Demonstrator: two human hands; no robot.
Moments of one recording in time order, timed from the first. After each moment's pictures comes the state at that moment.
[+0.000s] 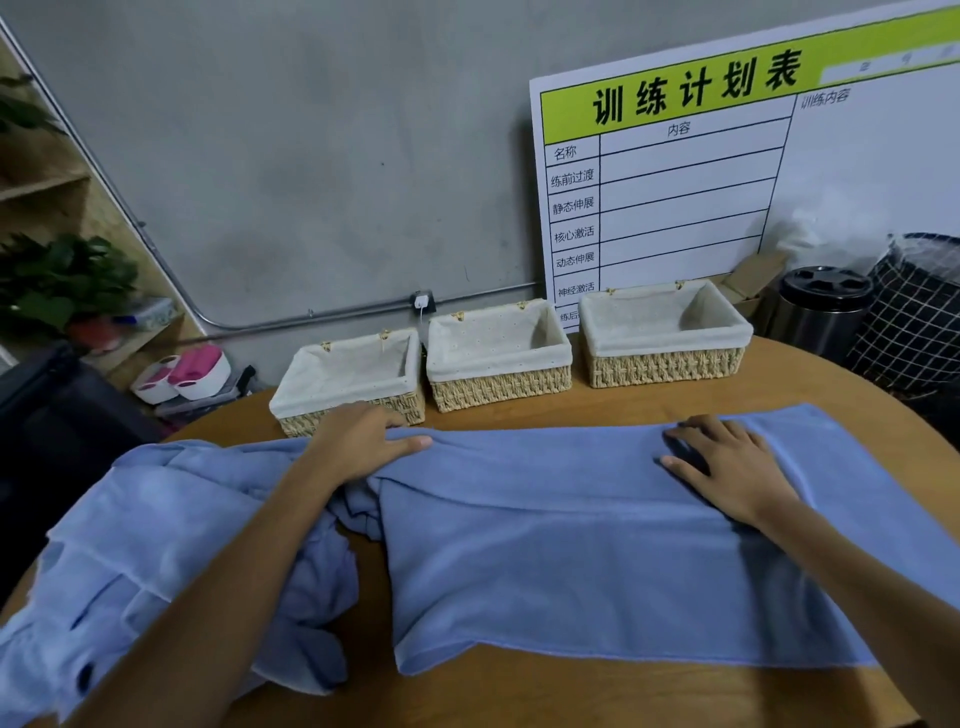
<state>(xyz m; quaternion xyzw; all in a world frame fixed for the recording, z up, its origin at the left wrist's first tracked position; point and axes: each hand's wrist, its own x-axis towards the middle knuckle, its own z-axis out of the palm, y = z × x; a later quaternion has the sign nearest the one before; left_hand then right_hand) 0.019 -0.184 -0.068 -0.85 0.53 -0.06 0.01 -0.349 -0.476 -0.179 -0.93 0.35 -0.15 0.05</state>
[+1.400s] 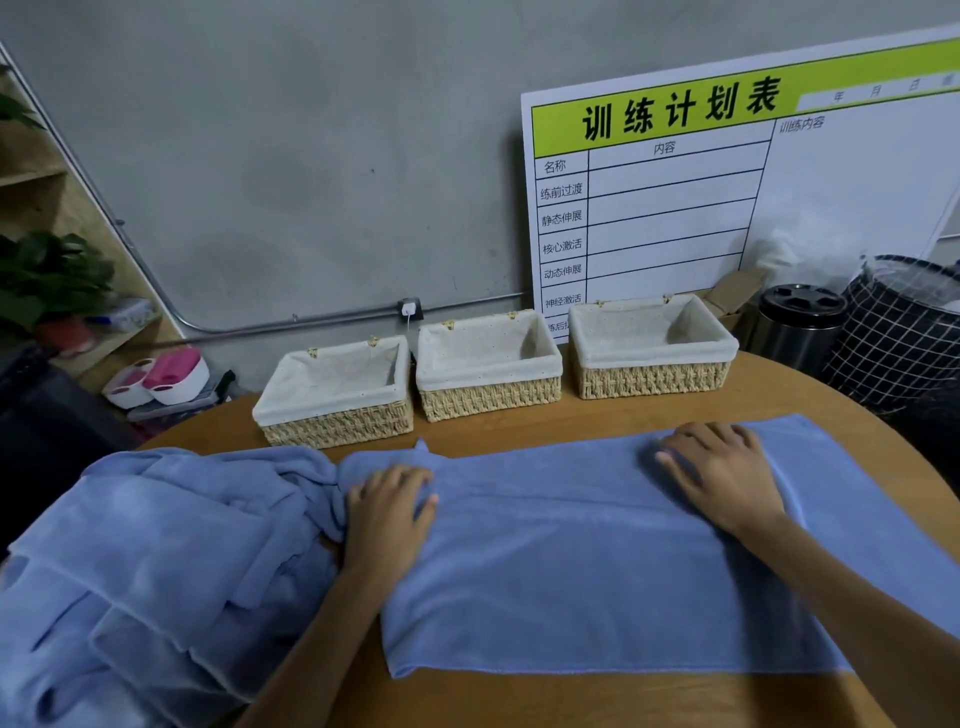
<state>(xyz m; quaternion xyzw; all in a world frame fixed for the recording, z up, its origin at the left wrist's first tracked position) -0.041 -0.172 -0.178 -0.84 0.48 -0.20 -0.16 -0.346 -0.474 -0.178 -0.91 0.29 -0.29 -0.05</state>
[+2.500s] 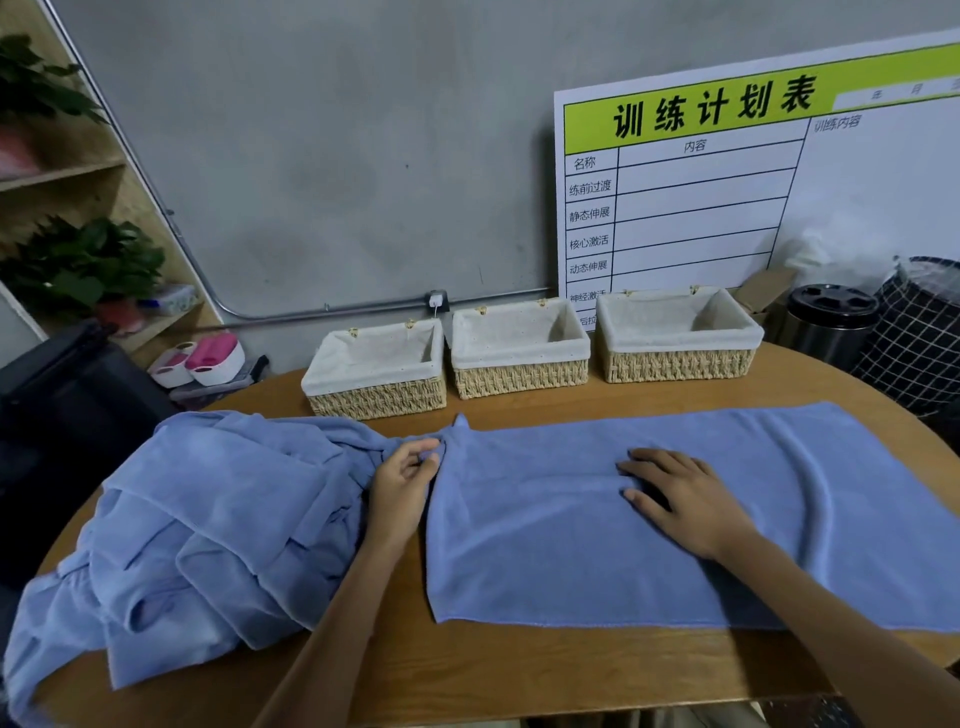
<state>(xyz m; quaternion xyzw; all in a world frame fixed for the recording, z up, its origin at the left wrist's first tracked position) -0.073 -0.137 -0.139 -0.75 0.25 0.13 -0.60 -0.329 -0.397 -0.188 -0.96 0.24 -0.14 0.08</state>
